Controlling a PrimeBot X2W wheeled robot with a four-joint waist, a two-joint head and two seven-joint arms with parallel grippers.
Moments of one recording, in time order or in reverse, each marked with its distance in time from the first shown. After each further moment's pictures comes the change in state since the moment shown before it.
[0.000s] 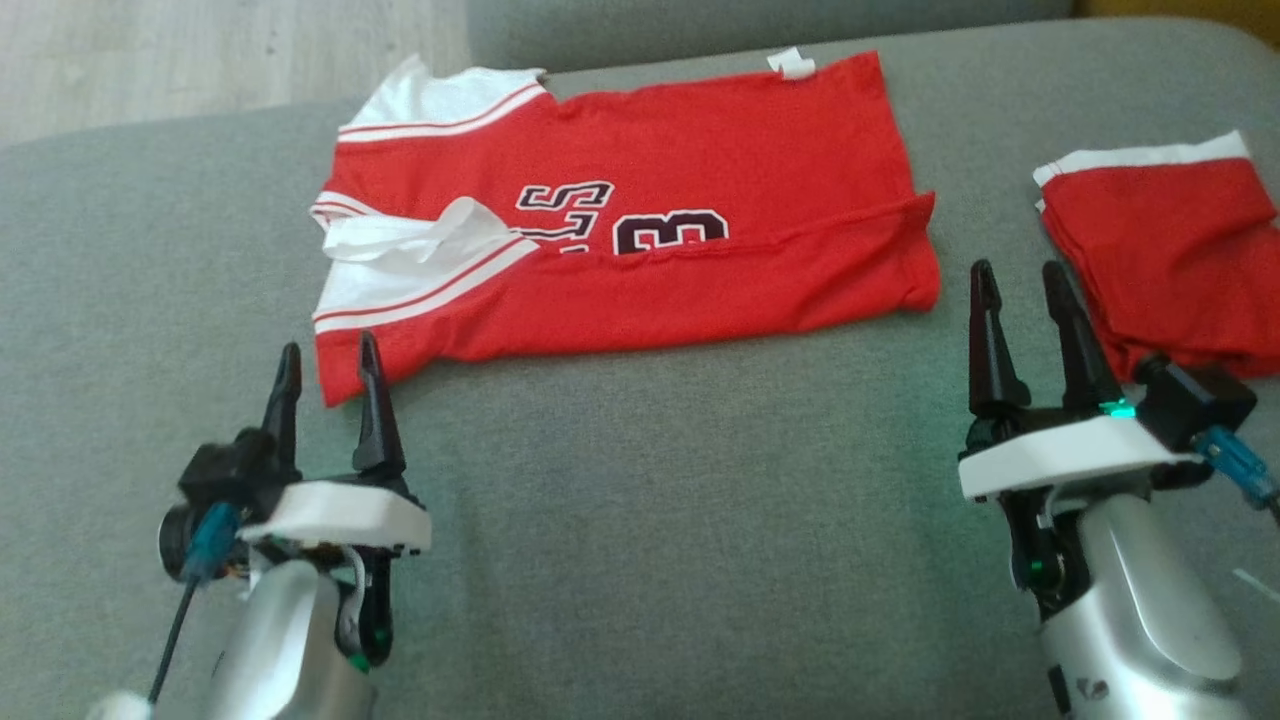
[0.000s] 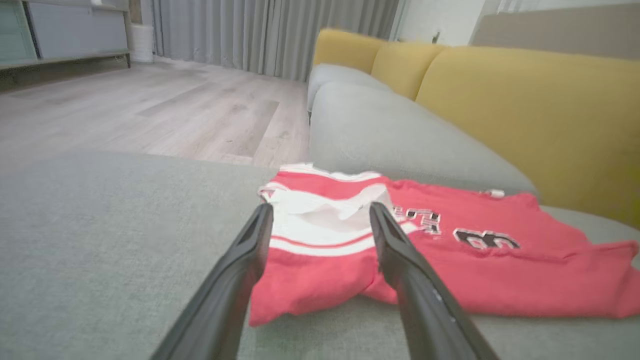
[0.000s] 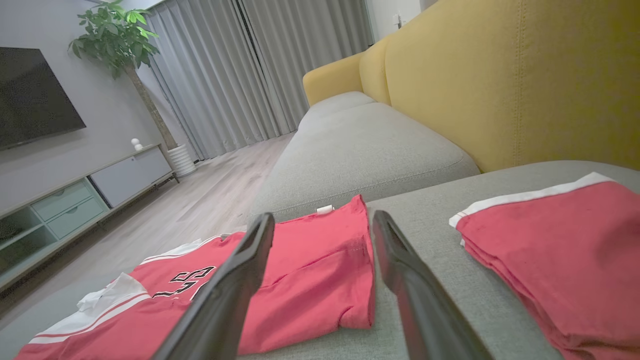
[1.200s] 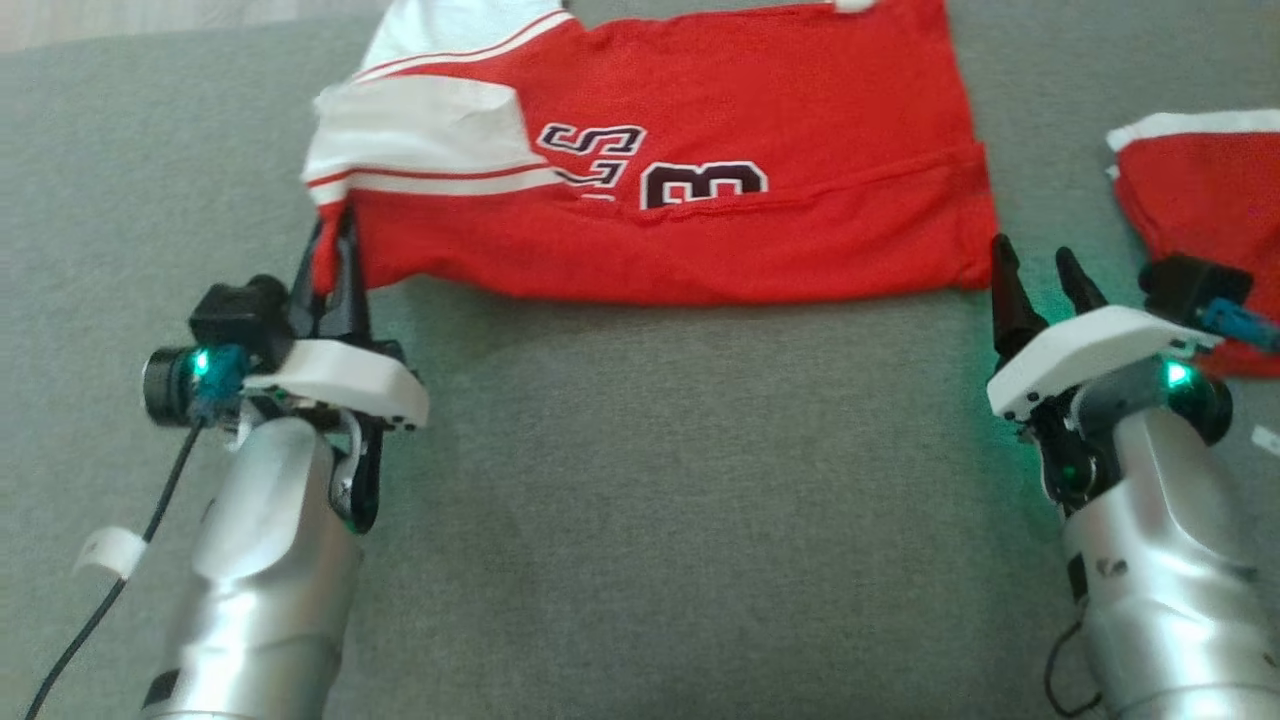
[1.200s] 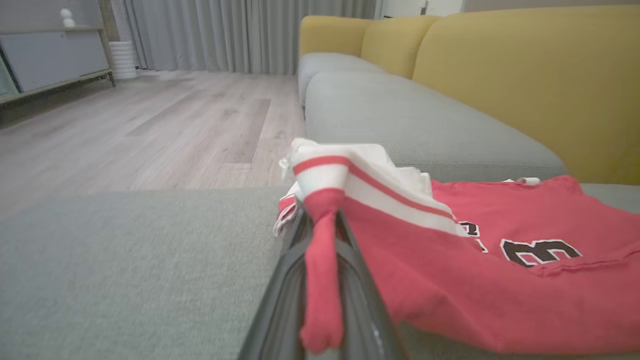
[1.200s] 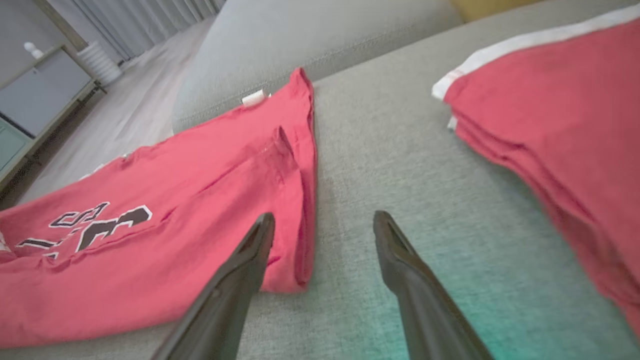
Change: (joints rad) left arm -0.335 0.034 -0.061 0.299 0.071 0.003 0.007; right arm -0.248 0.008 -0.163 0.320 -0.037 0.000 0.272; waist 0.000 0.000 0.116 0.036
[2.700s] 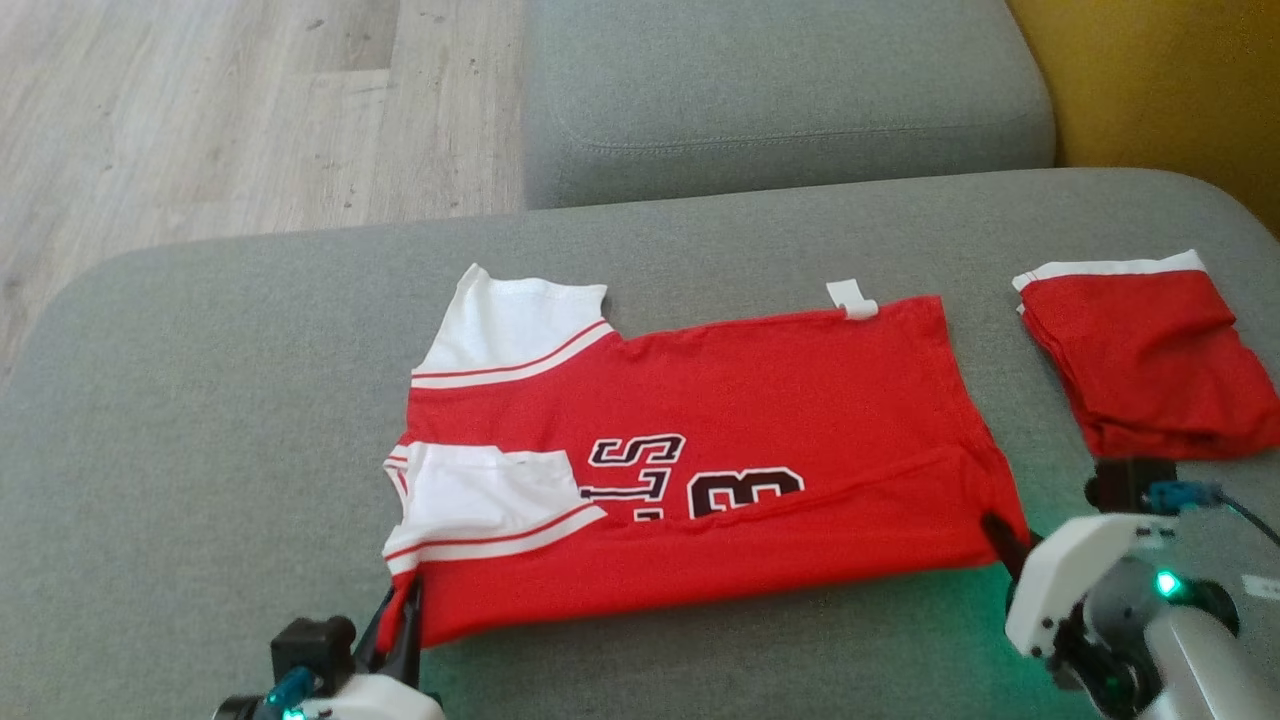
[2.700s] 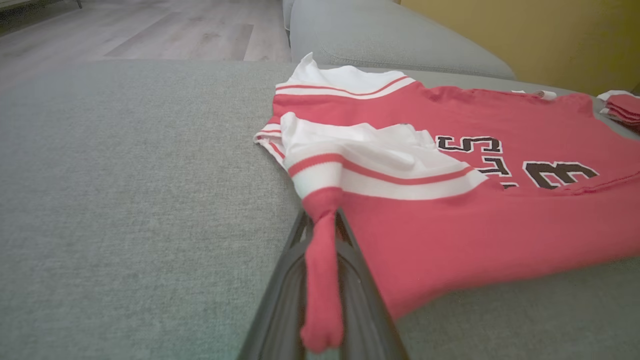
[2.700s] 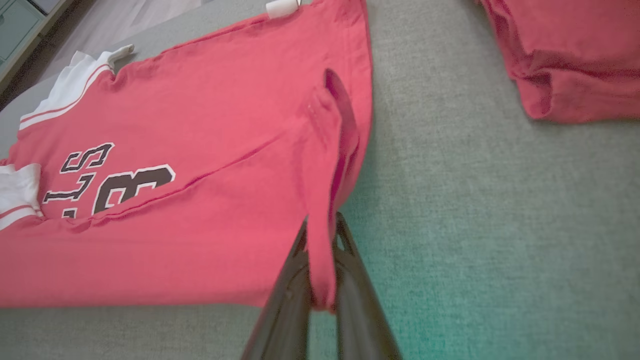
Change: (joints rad) left arm 0.547 0.018 -0.069 -0.150 -0.037 -0.030 0.107; right arm 0.346 -0.169 0.236 -0.151 0.163 0.000 0.337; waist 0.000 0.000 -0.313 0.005
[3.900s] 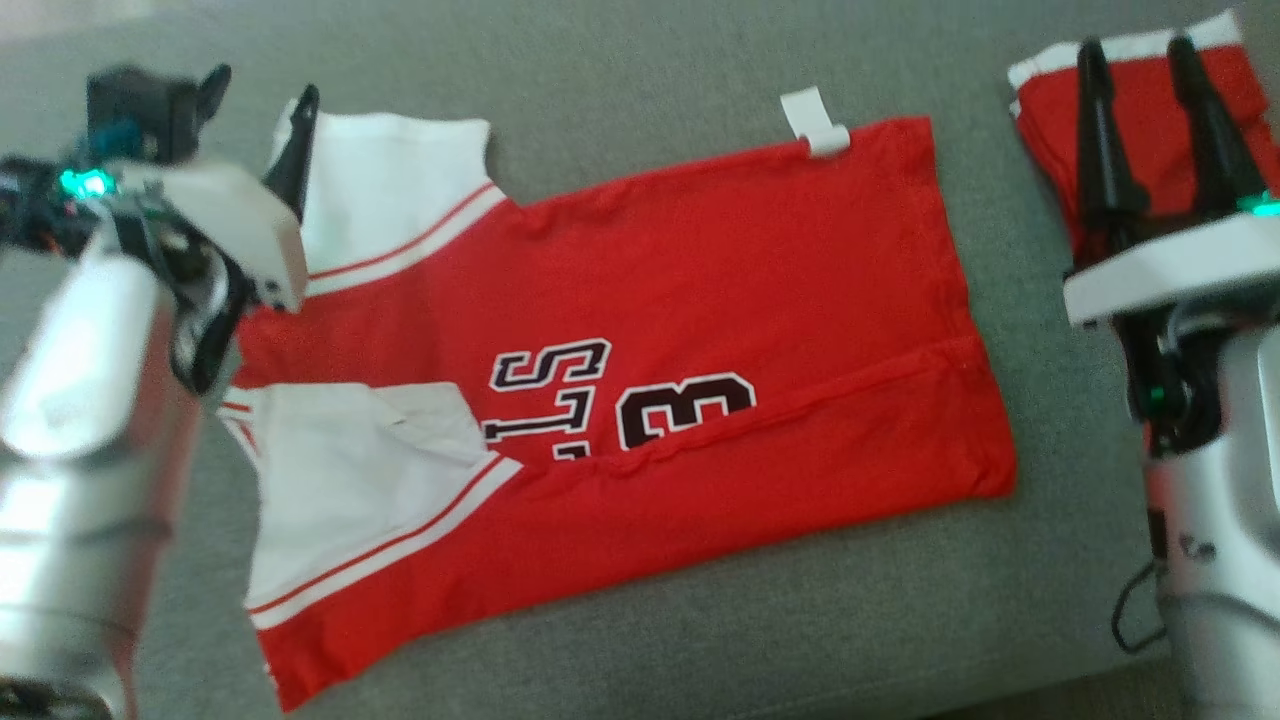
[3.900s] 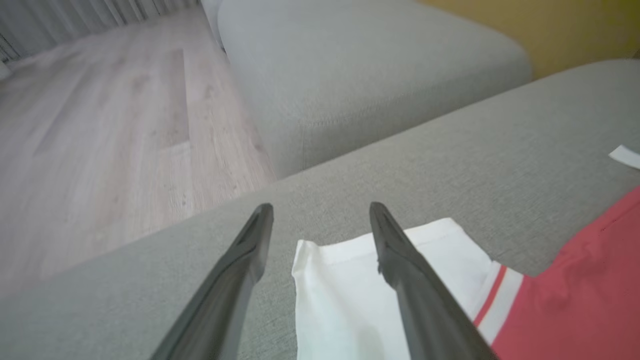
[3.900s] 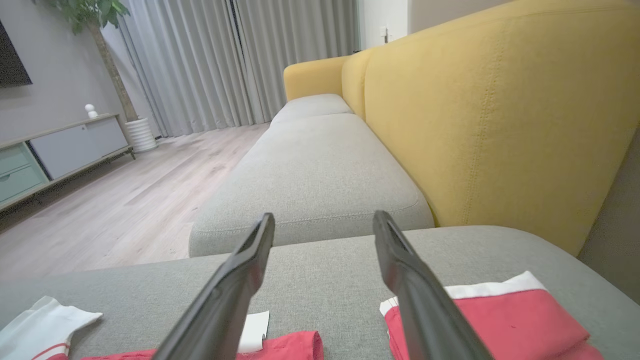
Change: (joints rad) left arm -0.765 0.244 -0.146 0.038 -0.062 -0.065 0.354; right arm -0.309 0.068 -0.144 -0.375 -0.166 0.000 -0.342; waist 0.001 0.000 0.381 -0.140
